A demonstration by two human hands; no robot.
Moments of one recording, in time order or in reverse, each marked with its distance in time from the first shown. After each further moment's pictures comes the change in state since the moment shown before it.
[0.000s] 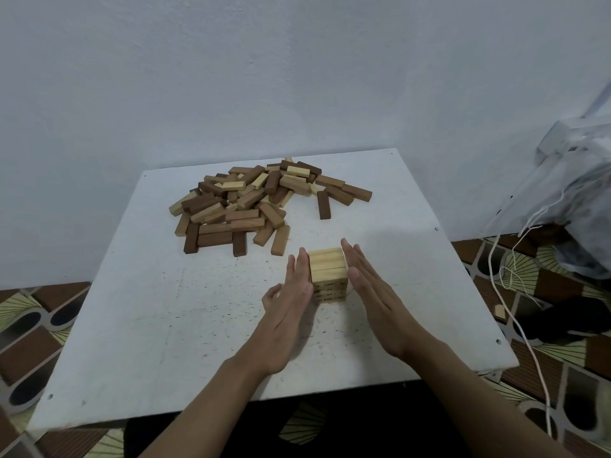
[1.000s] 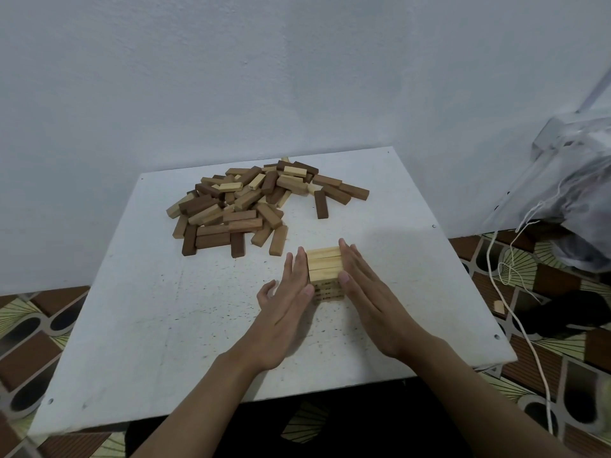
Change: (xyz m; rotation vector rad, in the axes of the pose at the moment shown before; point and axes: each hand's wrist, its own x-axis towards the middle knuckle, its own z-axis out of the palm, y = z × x) left_hand 0.004 -0.006 -0.007 0.063 -0.052 0.014; right_hand 0.001 0.000 0.002 -0.140 -0.021 -0.033
